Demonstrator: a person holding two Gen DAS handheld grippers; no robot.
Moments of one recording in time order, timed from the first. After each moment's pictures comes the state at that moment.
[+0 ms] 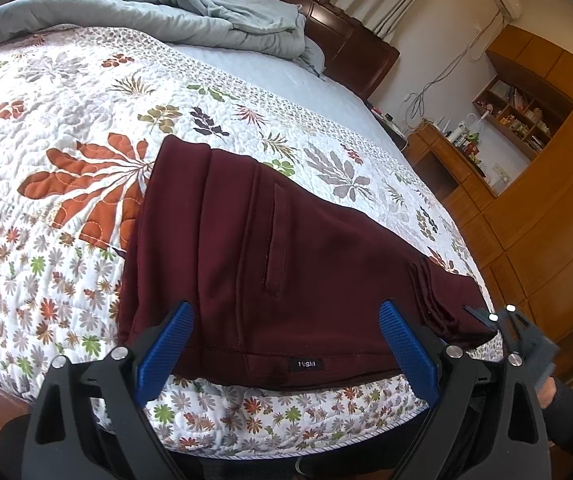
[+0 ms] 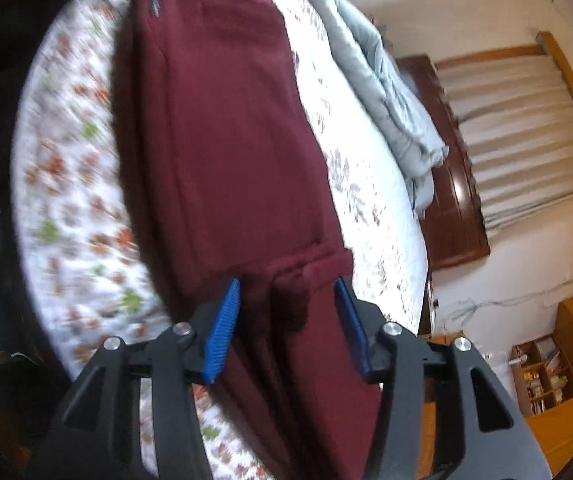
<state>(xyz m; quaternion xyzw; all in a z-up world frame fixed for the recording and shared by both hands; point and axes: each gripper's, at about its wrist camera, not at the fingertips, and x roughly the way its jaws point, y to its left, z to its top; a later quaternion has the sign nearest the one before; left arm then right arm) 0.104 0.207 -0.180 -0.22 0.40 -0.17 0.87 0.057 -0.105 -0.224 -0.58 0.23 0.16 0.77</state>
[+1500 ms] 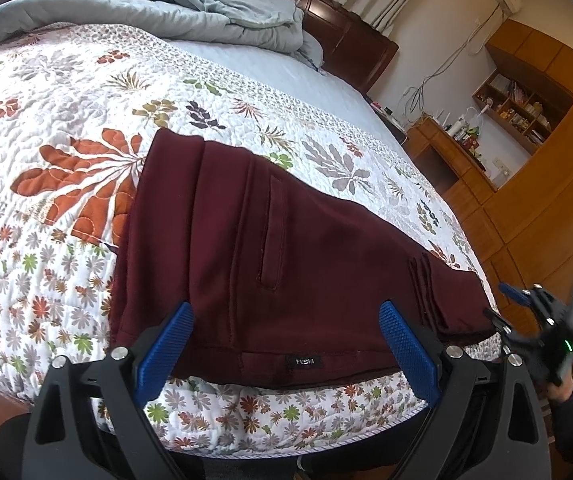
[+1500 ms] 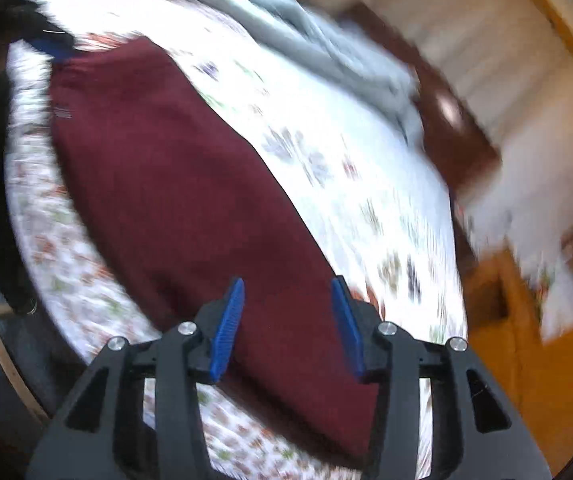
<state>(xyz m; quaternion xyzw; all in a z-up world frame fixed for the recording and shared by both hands) 0.103 0.200 -0.180 -0.22 0.41 -0.18 0.87 0.093 -0.166 -0.150 -0.38 0.35 0.11 0.85</state>
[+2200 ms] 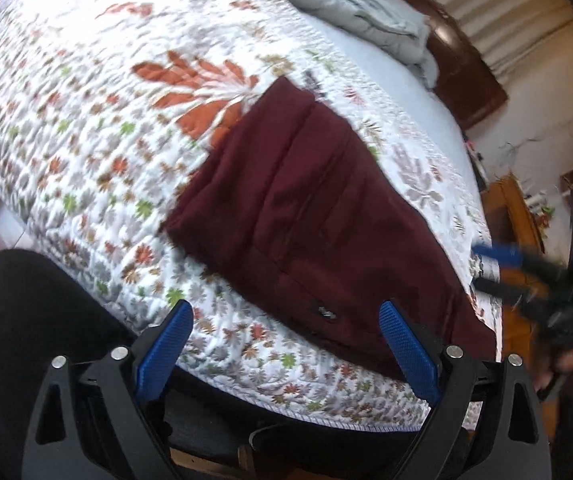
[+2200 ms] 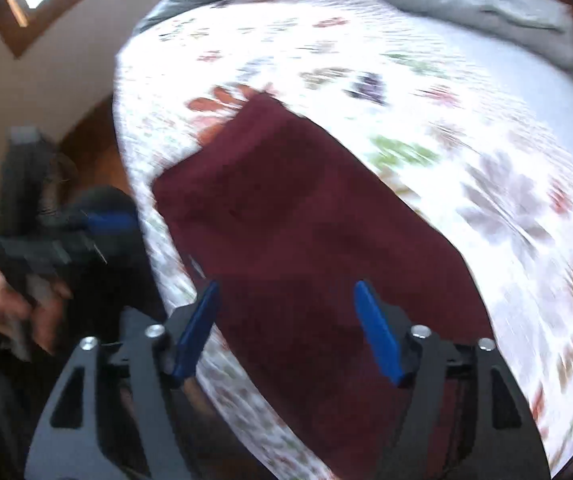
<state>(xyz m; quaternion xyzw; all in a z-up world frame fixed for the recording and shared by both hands) 0.065 0.204 -0.191 -0.35 0.48 0.01 0.81 0.221 -0.001 -0.107 -0.21 0.54 0.43 0.69</state>
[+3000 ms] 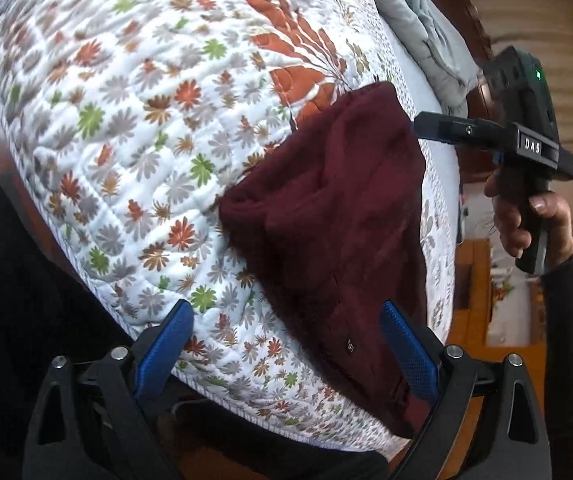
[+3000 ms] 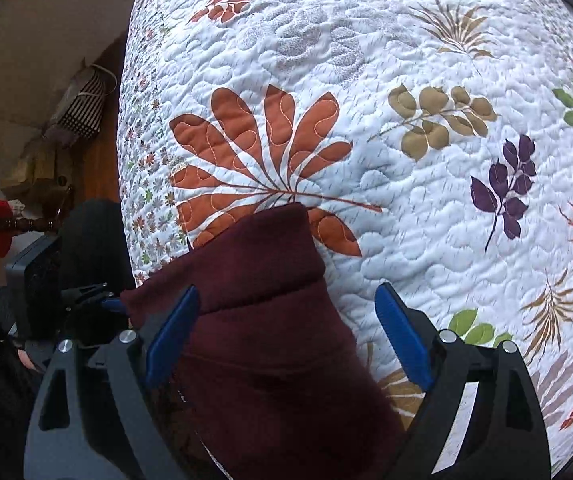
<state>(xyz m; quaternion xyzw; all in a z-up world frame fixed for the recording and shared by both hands) 0.066 0.253 -0.246 -0.53 0.47 0.01 0.71 0.344 0.190 -0.179 -0.32 0.64 0.50 0.49</state>
